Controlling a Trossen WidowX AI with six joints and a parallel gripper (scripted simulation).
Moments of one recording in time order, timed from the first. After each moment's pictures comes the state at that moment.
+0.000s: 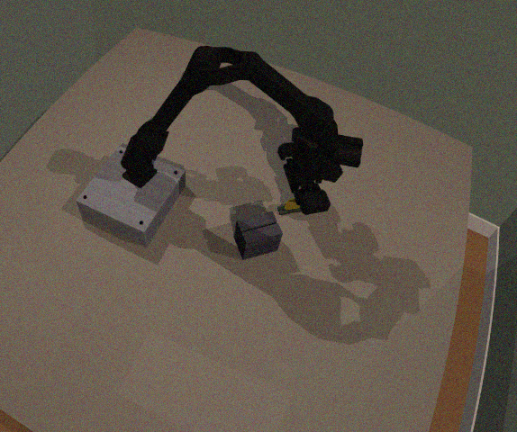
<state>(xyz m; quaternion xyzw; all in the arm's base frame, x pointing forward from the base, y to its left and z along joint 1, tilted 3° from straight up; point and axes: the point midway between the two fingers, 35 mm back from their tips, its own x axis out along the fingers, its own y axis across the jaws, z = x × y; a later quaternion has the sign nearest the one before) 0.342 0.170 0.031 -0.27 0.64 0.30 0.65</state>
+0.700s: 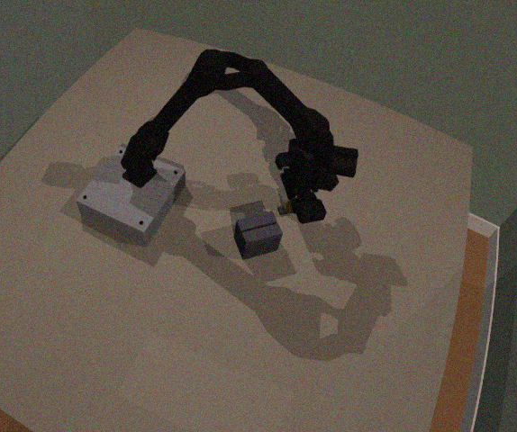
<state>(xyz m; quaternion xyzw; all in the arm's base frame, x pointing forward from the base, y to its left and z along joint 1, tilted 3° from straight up) 0.341 0.171 -0.002 -0.27 0.64 0.30 0.65</state>
